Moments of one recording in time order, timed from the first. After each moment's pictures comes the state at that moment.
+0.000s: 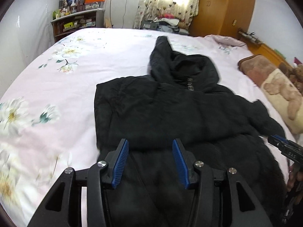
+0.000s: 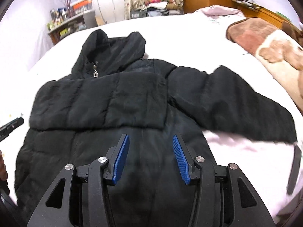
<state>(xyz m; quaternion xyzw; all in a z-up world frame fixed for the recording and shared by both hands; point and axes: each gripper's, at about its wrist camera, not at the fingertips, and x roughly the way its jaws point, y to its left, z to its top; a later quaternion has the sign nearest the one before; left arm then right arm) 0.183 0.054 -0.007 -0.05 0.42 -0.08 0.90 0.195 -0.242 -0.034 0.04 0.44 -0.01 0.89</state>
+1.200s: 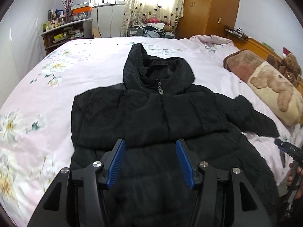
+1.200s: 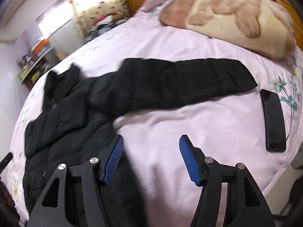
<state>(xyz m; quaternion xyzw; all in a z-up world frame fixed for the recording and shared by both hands) 0.186 -0.013 0.006 -0.01 0.40 -0.10 0.91 0.120 -0.419 -0.048 0.20 0.42 -0.13 0.88</state>
